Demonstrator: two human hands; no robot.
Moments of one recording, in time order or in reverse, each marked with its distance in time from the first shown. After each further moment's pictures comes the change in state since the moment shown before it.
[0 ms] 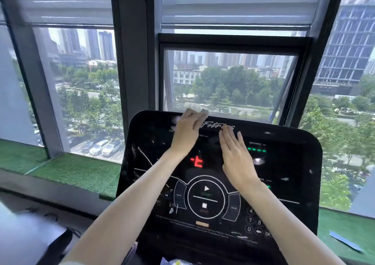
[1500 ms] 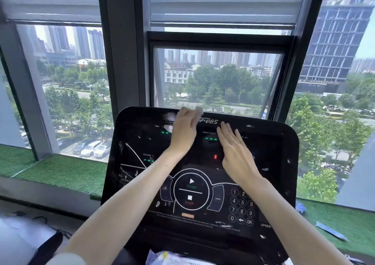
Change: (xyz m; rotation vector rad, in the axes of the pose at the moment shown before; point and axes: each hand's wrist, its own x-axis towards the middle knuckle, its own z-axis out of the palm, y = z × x) left_hand -0.012 0.022 0.026 0.038 -0.004 -0.022; right_hand -0.024 0.032 -0.012 0.214 0.095 0.026
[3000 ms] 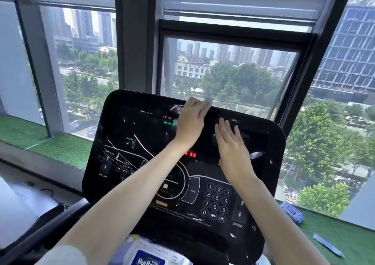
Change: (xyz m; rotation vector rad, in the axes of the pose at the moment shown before) left_hand -0.005 0.042 0.059 0.015 0.107 -0.004; right_hand -0.016 0.046 -0.010 -0.171 -0.097 -0.089
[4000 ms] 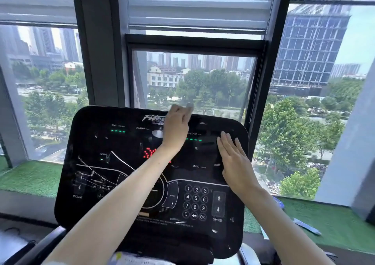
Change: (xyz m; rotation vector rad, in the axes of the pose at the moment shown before) left_hand 0.003 0.026 0.026 -0.039 -0.056 -0.035; right_hand -0.055 0.051 -0.014 -0.015 0.016 0.129
